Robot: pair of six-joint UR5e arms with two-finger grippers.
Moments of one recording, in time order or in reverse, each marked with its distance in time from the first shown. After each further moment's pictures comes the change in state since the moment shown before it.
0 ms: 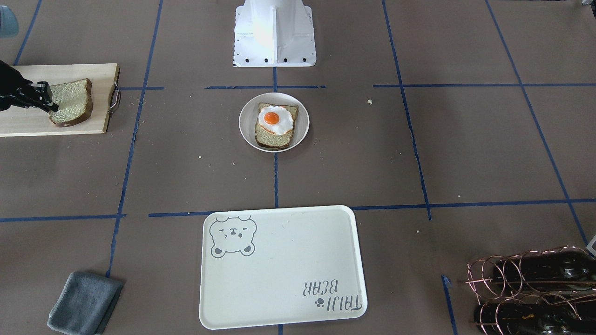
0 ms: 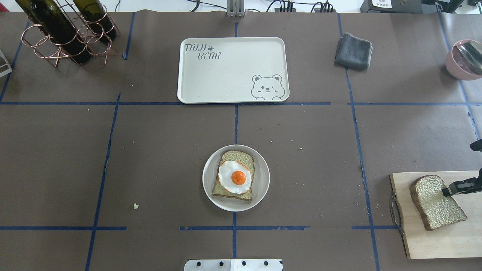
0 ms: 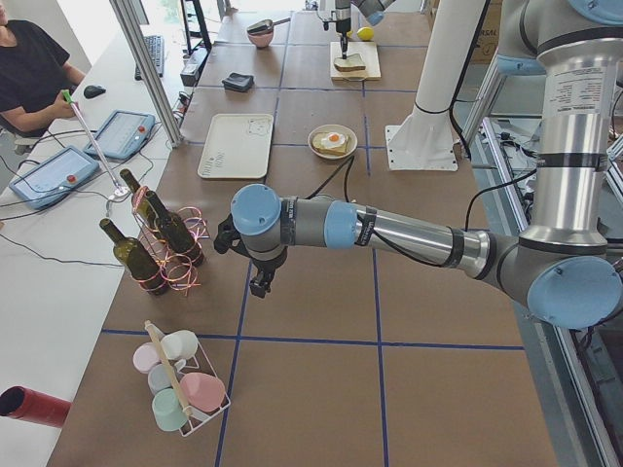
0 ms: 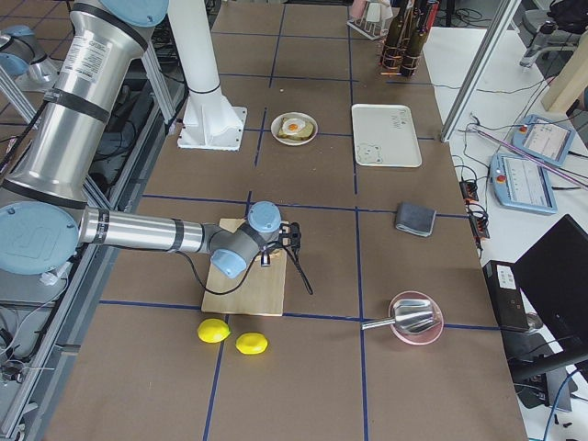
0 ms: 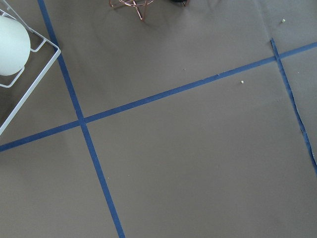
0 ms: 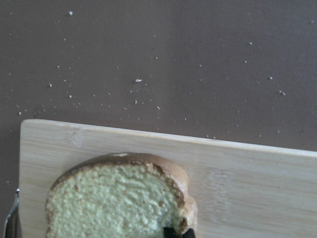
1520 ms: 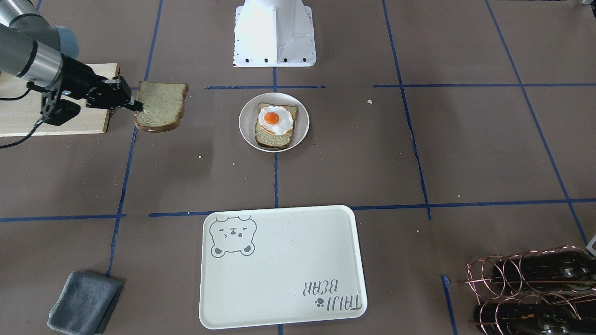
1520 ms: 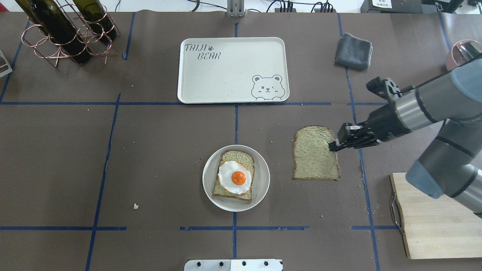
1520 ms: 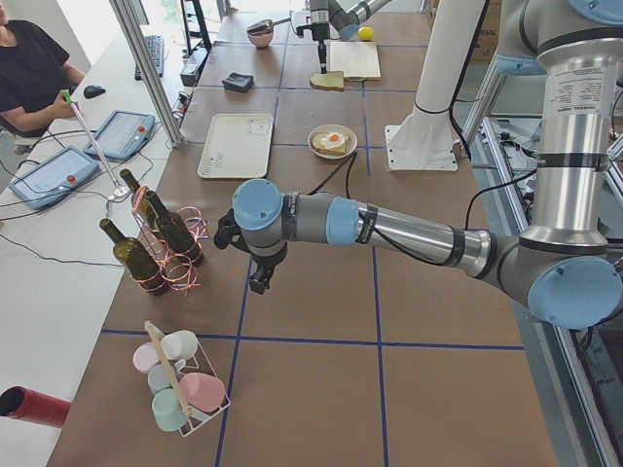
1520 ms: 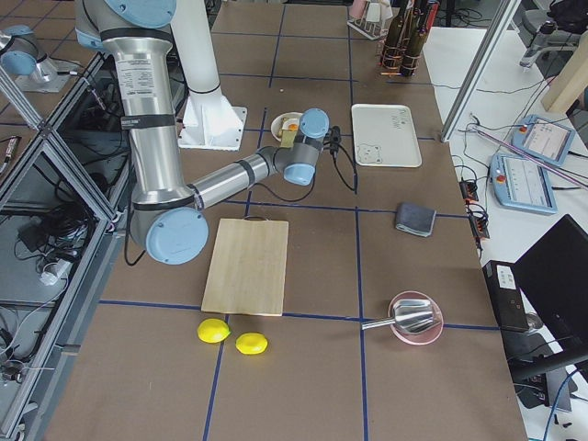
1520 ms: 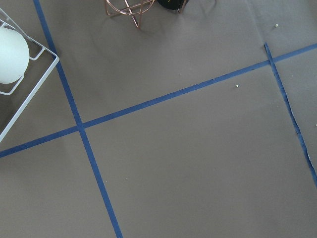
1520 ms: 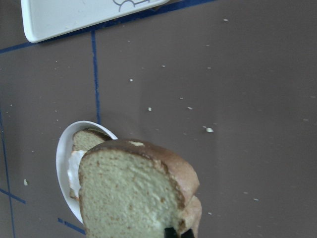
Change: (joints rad) left arm -0.004 0.001 -0.019 0.000 0.000 0.000; right arm -0.098 0.590 0.092 -0.161 0.104 0.520
